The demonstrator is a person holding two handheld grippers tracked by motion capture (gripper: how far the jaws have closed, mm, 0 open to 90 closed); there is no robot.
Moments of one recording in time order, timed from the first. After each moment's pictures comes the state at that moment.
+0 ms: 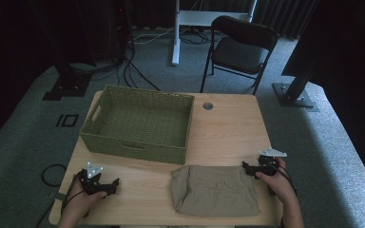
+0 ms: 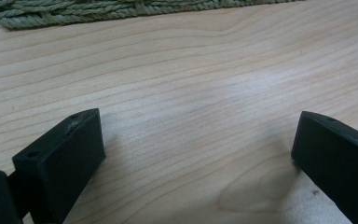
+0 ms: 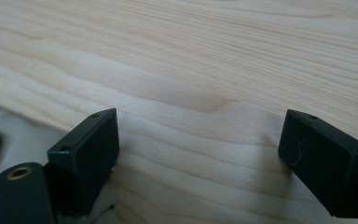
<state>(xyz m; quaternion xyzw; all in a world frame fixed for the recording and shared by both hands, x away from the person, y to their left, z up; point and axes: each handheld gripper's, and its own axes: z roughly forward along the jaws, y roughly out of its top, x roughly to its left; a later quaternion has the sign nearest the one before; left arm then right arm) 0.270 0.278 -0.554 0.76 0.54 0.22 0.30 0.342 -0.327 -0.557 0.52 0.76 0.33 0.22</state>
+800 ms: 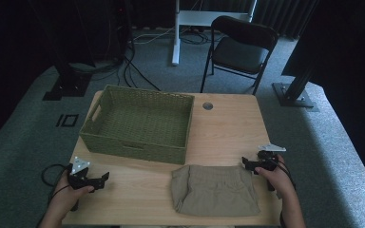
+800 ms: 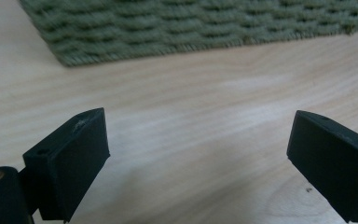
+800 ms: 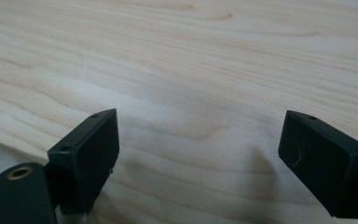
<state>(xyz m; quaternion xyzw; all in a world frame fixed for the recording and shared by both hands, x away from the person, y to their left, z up) 0.279 0.316 -0.532 0.75 0.52 0.23 0.34 0.355 -0.324 -0.547 0.54 0.75 0.32 0.22</state>
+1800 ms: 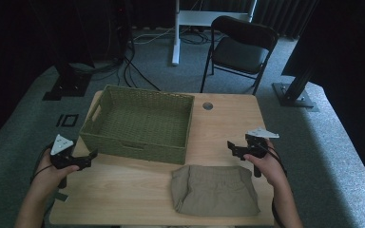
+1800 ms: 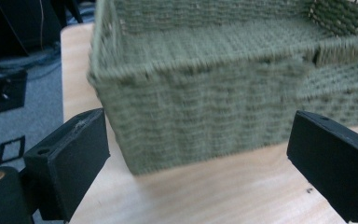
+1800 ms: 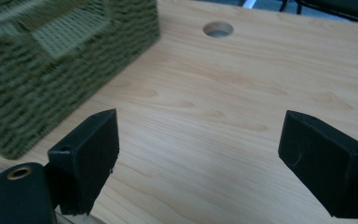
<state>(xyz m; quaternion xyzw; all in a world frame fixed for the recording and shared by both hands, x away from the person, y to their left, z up) 0.315 0.346 -0.465 0.73 0.48 0.28 0.40 0.366 -0.266 -0.477 0.49 0.74 0.42 0.22</state>
